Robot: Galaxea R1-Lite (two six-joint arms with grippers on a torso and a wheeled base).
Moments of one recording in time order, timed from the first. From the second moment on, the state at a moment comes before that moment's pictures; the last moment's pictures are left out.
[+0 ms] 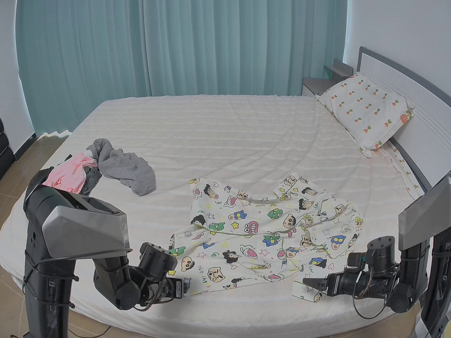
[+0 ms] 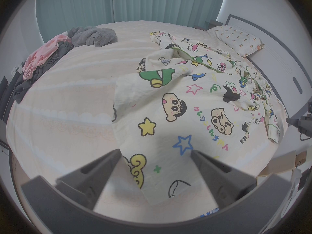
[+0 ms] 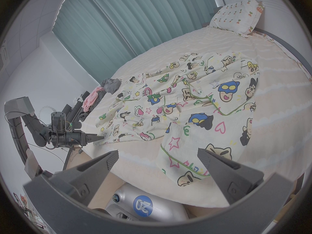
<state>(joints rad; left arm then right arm) -0.49 2.38 -0.53 -0.88 0.16 -0.39 0.36 2.26 -0.03 -1.55 0.20 0.41</state>
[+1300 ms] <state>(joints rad) -0.42 2.30 -0.41 -0.93 0.13 -0.41 0.29 2.49 -0.04 -1.55 0.23 0.28</state>
